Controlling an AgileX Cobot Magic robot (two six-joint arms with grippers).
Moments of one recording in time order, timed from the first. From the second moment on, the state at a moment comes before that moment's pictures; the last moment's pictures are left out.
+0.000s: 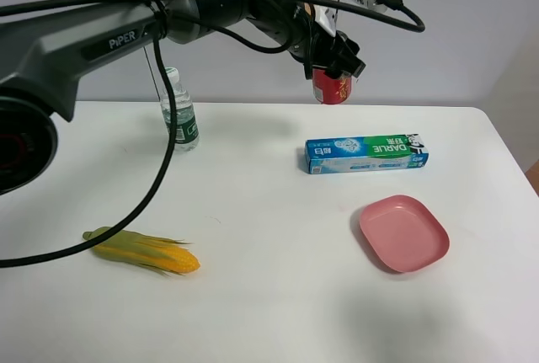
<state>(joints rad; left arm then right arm) -0.71 2.26 -2.13 -0.14 0.59 0.24 -0.04 0.00 -0.48 -0.01 1.06 0.02</state>
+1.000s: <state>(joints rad) -0.67 2.52 -2.23 -0.14 0.48 0.24 -0.04 0.00 -0.48 -0.01 1.06 0.02</state>
